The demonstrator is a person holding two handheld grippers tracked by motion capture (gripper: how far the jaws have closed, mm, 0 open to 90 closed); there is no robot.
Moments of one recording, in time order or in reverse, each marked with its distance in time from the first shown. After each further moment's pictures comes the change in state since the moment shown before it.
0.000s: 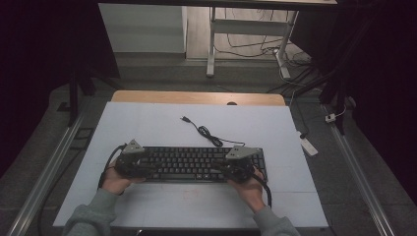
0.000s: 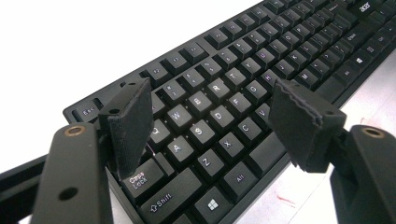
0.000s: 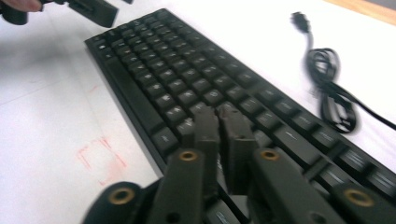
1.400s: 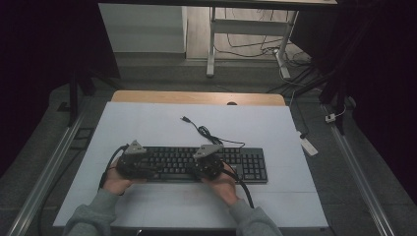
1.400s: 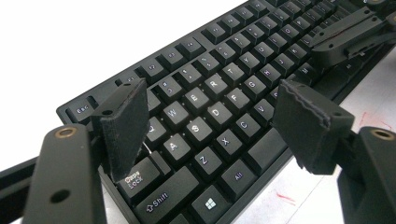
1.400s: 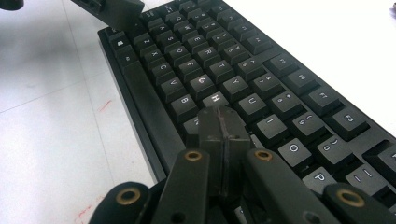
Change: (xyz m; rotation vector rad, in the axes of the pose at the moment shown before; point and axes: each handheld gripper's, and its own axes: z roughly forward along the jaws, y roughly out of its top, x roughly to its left) left arm -0.003 0.000 0.003 0.019 0.000 0.011; right arm 0.025 0.020 0.079 0.100 0.100 -0.050
